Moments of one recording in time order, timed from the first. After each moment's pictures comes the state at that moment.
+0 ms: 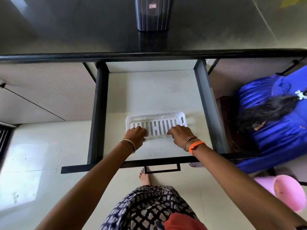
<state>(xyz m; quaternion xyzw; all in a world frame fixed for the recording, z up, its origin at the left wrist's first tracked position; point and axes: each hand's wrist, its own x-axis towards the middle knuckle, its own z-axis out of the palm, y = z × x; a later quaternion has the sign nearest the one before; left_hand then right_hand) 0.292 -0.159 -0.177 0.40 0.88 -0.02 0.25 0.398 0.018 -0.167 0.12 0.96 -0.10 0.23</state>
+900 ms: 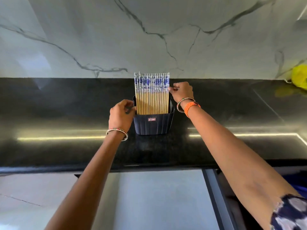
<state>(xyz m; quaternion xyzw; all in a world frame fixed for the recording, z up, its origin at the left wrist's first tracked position) -0.048 0.035 0.013 0.18 0.86 0.48 -0.07 -0.020 0.249 0.046 0.31 0.86 -0.35 -0.22</state>
